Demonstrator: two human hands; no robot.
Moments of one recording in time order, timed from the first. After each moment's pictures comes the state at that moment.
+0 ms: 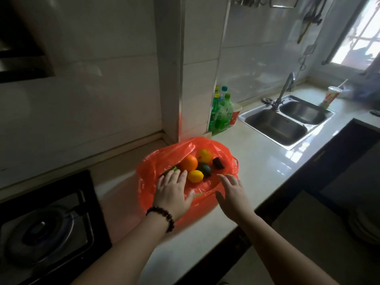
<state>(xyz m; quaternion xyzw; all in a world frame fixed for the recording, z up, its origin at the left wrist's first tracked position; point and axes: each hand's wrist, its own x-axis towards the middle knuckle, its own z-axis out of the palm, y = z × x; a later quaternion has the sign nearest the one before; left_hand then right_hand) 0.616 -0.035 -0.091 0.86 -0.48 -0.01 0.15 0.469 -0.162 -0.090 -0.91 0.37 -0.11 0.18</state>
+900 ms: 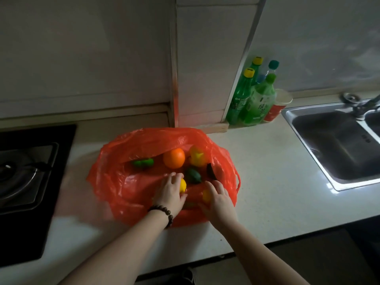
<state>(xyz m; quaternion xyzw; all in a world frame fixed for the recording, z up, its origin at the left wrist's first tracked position) 0.597 -0.209 -0.204 0.95 -0.24 -0.11 0.18 0.504 -0.352 -0.199 -0.95 0.19 0.05 0.24</state>
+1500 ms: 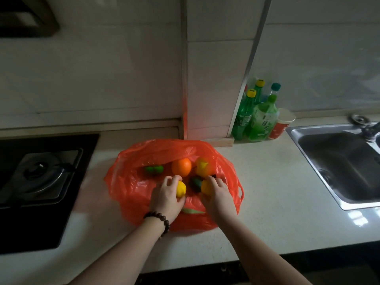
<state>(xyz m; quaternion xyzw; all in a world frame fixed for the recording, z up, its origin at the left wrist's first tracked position) 0.576 -0.191 -0.159 0.95 -0.19 0.01 0.26 0.518 -0.349 -0.154 -0.94 0.14 -0.07 0.30</state>
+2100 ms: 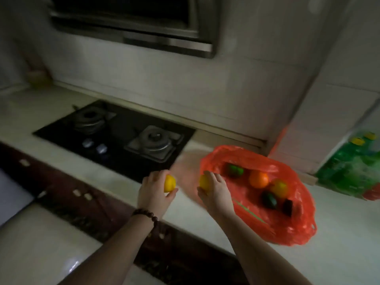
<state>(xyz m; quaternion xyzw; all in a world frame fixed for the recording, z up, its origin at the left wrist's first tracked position) 0.456 0.039 -0.099 0.95 0.08 0.18 0.25 0.496 -0.142 -0.093 -0.93 -0.12 -0.05 0.34</state>
